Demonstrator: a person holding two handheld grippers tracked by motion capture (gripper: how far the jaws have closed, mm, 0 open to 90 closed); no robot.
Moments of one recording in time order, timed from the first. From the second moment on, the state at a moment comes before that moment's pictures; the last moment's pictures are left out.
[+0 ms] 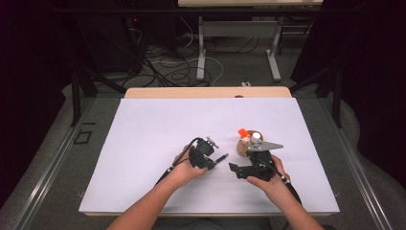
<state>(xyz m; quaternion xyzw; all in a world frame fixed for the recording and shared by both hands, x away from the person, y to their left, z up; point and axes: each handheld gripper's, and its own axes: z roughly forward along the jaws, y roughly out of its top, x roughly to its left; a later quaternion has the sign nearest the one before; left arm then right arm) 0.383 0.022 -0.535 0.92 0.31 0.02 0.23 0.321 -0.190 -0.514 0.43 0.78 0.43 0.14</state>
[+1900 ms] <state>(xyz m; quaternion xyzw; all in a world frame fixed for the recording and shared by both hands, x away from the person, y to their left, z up) 0.370 0.058 -0.505 0.80 0.41 0.01 0.44 0.325 -0.182 -0.511 0.46 0.75 0.47 0.11</state>
